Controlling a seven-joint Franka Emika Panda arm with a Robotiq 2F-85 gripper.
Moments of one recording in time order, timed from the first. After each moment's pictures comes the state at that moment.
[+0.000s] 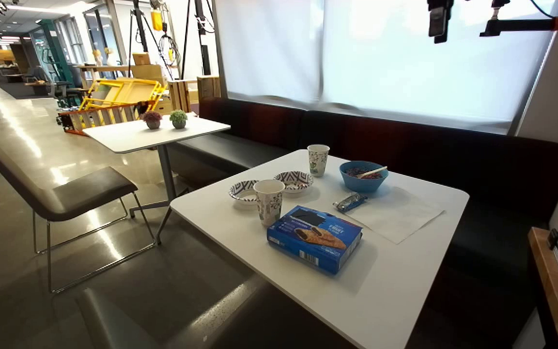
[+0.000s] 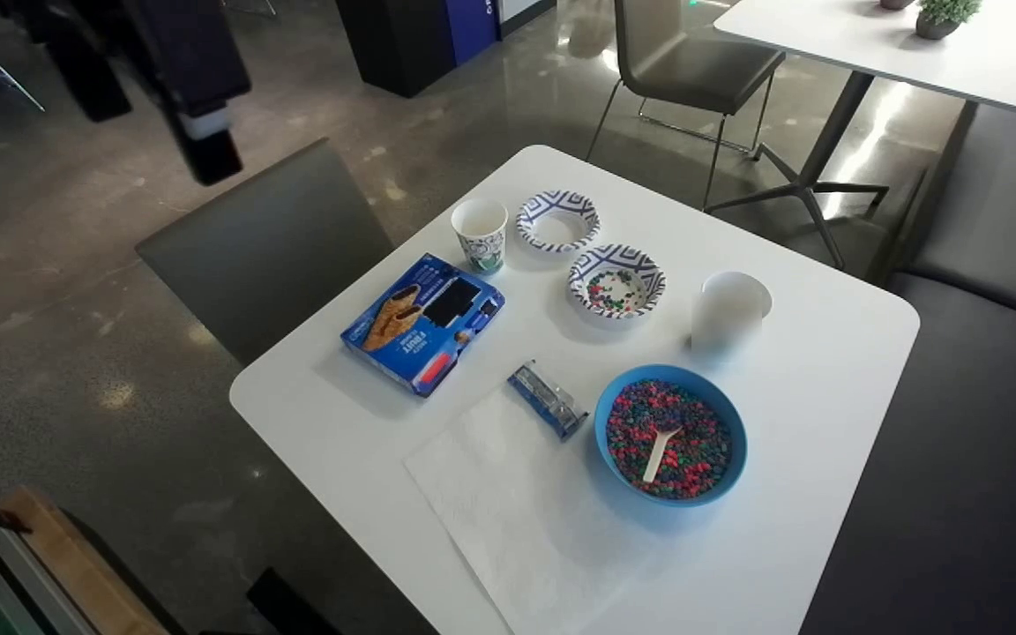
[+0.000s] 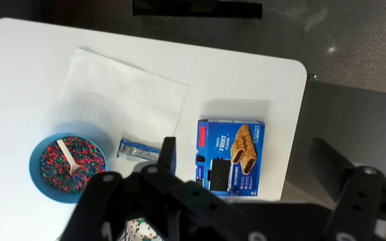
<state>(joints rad) -0.05 -0.40 -0.15 -2.12 -0.03 1.59 -0.19</state>
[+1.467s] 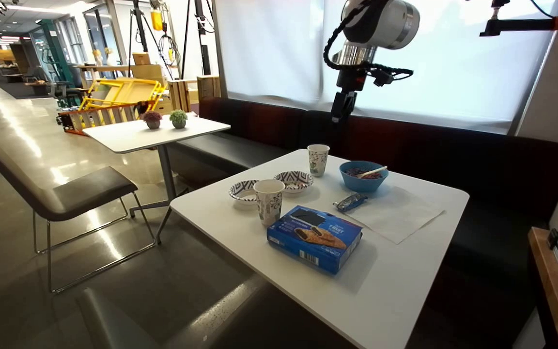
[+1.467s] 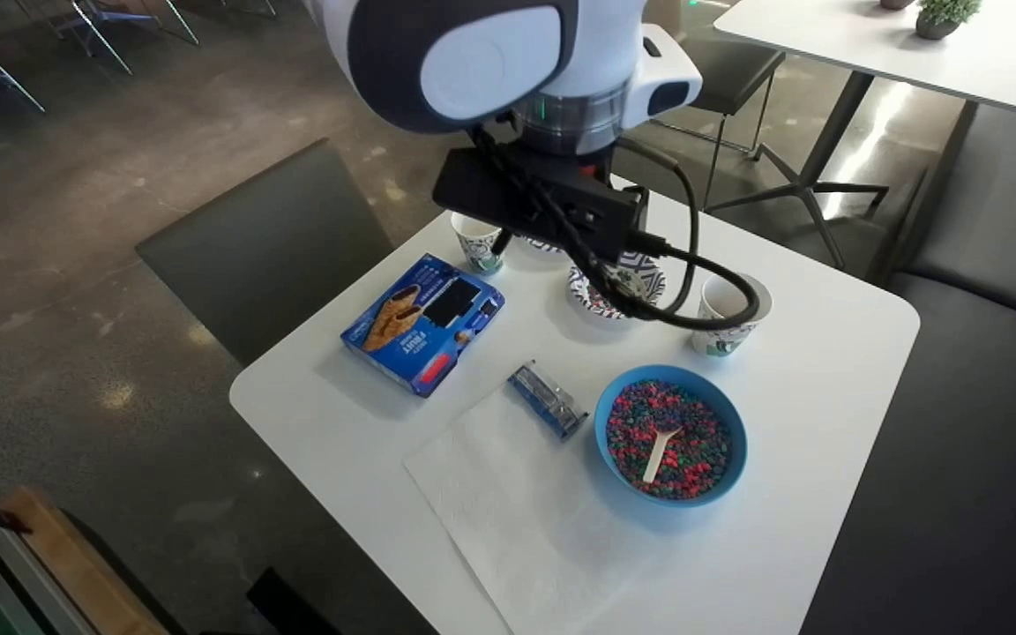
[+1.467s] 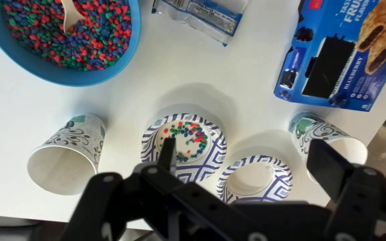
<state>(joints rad) -0.23 0.30 -0.12 -1.94 0.23 2.35 -0.63</state>
